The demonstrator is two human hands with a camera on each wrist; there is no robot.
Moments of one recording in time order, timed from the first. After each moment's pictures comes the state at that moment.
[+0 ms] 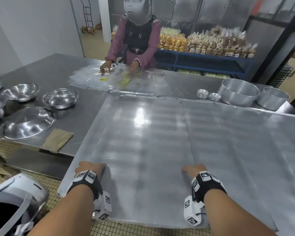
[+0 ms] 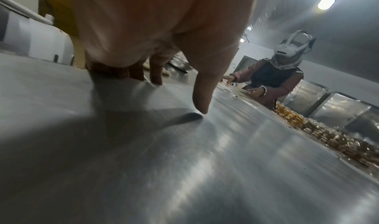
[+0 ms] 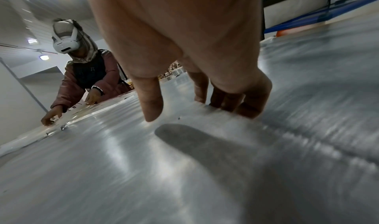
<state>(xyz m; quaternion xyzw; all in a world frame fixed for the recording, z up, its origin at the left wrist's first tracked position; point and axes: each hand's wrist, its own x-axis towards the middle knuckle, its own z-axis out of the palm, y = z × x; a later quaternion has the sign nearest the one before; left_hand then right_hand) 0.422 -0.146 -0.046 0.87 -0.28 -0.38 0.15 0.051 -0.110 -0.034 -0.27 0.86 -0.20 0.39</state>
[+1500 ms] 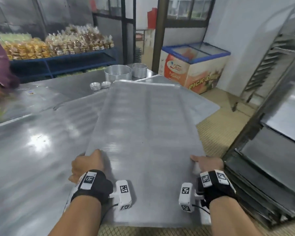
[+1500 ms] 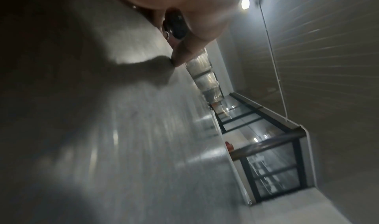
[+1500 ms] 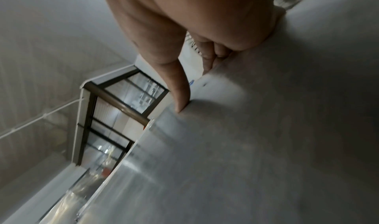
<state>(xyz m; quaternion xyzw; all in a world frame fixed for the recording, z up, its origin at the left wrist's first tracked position) 0.288 -0.062 0.047 0.67 -0.55 -0.44 0.25 0.080 0.211 0.035 0.15 0.84 -0.50 0.13</state>
